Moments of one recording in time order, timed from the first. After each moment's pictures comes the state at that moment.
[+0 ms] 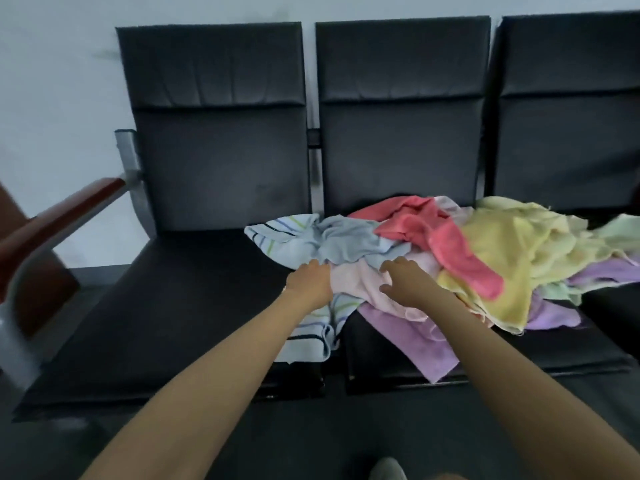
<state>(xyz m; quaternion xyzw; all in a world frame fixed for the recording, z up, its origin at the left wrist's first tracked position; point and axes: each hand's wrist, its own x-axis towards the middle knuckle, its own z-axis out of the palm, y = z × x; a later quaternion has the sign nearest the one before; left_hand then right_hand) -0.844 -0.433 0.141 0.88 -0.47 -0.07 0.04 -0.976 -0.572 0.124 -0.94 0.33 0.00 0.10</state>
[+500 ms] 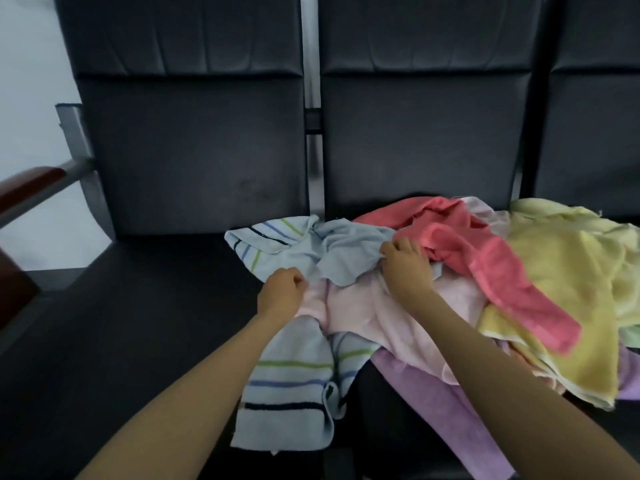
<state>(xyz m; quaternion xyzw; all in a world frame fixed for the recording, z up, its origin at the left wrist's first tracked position) -0.714 -0.502 0.045 0.89 -0.34 -0.06 0.30 -0.863 -0.663 0.070 -0.91 0.37 -0.21 0.04</state>
